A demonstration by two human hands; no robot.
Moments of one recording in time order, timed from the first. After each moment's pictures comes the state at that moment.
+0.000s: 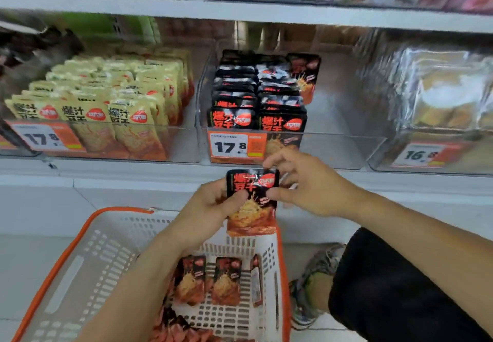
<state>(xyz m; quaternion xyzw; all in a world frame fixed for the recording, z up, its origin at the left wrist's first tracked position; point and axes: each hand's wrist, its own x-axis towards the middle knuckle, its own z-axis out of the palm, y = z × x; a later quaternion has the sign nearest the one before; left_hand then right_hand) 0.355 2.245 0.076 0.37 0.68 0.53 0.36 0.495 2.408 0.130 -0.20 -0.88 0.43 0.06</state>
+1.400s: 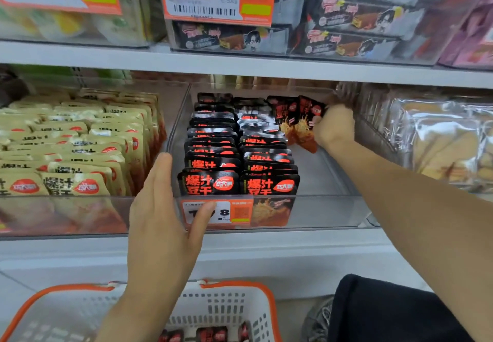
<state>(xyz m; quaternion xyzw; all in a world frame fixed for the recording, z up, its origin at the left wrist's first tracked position) 0.307 2.300 0.098 0.40 0.80 0.43 -0.15 0.402 2.612 0.165 -0.54 -0.78 0.12 0.28</state>
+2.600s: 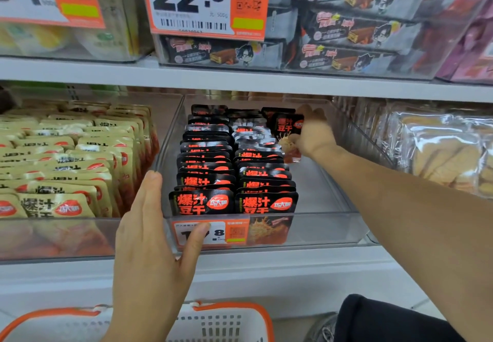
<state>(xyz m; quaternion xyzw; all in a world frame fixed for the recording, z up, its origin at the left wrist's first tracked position) 0.299 2.306 0.087 0.43 0.78 0.42 -0.19 0.372 2.646 0.148 -0.45 -0.86 0.09 0.21</state>
